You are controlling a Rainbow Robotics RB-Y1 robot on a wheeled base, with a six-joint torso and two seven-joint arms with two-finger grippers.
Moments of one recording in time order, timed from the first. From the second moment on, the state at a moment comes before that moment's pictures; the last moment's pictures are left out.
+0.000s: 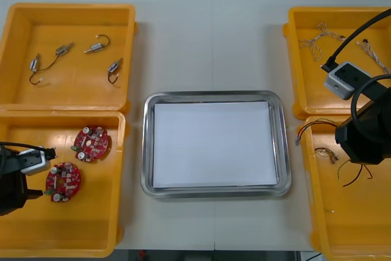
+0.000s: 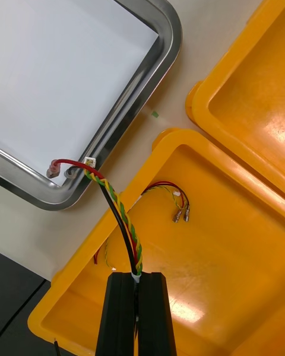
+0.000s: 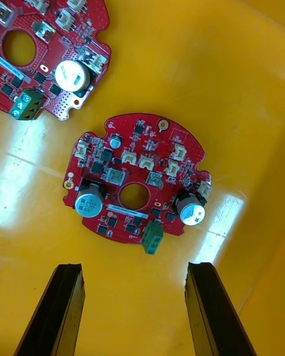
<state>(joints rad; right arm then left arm) -0.44 -1.28 0.22 -2.52 -1.15 1.65 1.10 0.32 1.21 0.03 -2.12 1.19 1.06 -2.34</state>
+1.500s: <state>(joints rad) -0.44 -1.28 0.22 -2.52 -1.14 1.65 1.10 0.22 1.31 -0.26 -2.00 1.18 0.83 -2.43</state>
